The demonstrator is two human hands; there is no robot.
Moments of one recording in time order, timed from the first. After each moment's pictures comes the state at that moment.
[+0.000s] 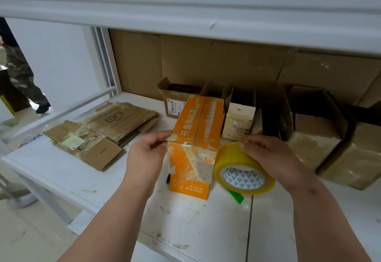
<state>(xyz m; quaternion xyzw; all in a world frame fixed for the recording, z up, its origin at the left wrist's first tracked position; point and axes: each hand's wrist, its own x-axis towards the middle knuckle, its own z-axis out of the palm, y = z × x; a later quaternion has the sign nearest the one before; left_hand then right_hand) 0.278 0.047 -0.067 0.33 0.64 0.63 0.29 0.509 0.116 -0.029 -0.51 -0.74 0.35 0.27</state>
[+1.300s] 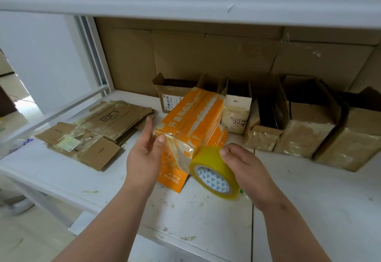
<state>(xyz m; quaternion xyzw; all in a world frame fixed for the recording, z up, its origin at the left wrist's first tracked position) 0.255 0.050 -0.105 0.42 0.65 0.60 0.23 0.471 0.079 -0.077 -0.48 -0.66 0.47 0.33</state>
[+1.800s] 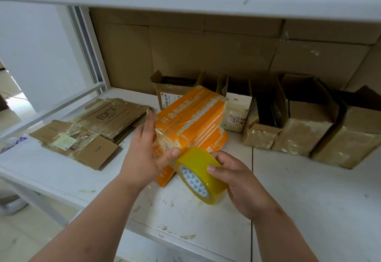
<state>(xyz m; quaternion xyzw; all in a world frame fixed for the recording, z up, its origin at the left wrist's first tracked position) 0.231 0.054 -0.104 0.60 0.66 0.42 0.16 0.459 0.073 -0.099 -0.39 -0.58 0.64 0.32</state>
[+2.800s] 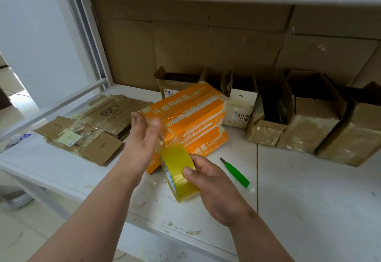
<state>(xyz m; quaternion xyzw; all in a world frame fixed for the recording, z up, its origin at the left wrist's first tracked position) 0.223 0.057 -0.096 0.46 0.64 0.54 0.30 0.407 0.052 -0.119 -0.32 -0.58 0.67 0.33</state>
